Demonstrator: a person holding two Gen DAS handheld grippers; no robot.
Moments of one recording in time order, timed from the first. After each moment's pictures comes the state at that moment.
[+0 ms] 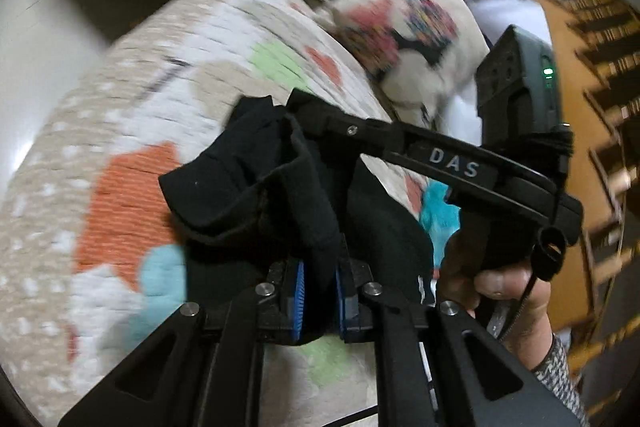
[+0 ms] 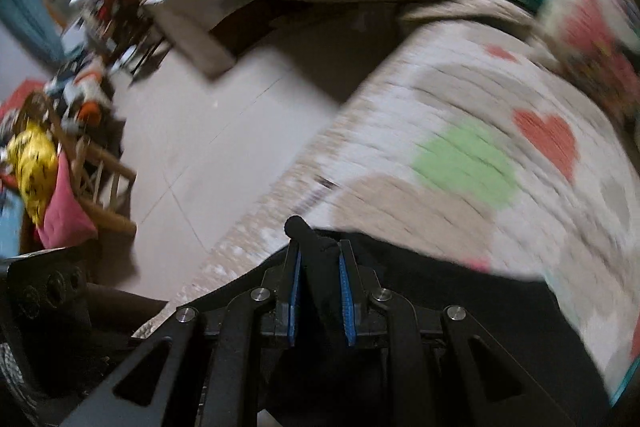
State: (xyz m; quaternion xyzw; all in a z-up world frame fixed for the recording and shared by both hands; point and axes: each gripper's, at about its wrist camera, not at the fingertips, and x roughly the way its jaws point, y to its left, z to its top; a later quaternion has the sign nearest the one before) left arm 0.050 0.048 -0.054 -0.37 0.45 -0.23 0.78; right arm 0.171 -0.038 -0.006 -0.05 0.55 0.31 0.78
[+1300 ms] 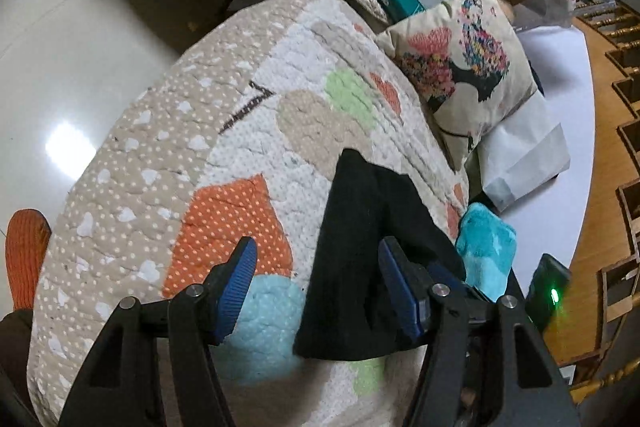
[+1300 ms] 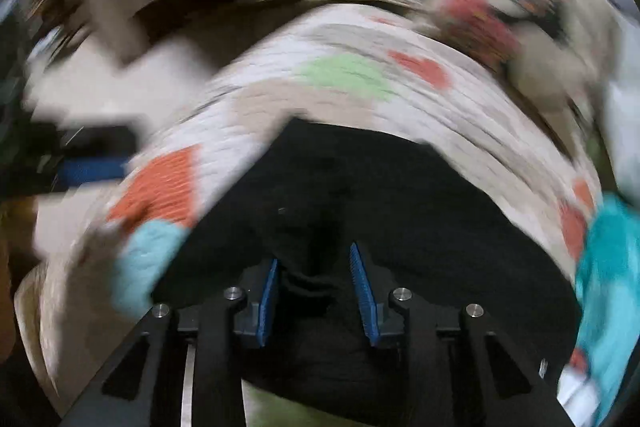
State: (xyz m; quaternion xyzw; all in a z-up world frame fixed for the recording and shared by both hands) left arm 0.059 0.105 -0.069 -0.39 0.49 -0.14 0.77; right arm 0.095 -0.118 -0.027 -0.11 0.50 0.09 0.86
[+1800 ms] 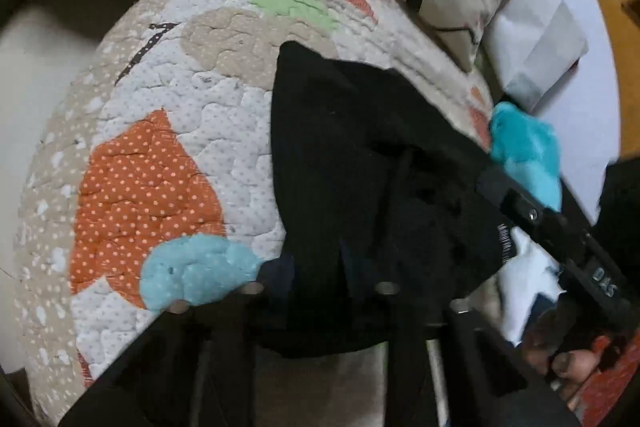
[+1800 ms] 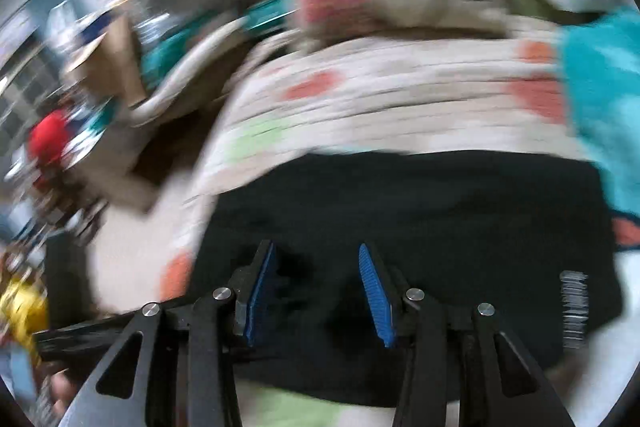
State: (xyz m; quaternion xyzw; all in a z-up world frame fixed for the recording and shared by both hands) left arm 0.061 0.015 -0.083 -0.23 0.54 -0.18 0.79; right arm 0.074 -0.201 -0.010 0.11 0.45 0.16 0.87
